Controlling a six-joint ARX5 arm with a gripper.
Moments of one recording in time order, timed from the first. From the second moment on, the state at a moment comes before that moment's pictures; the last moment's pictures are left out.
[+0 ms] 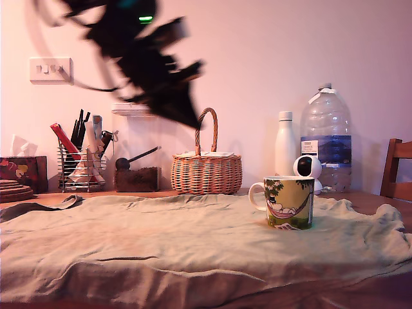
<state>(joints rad) -0.49 1.78 1.37 -0.28 0.33 0.15</state>
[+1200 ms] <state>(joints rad) -0.13 1.33 0.57 0.17 0.28 -0.02</state>
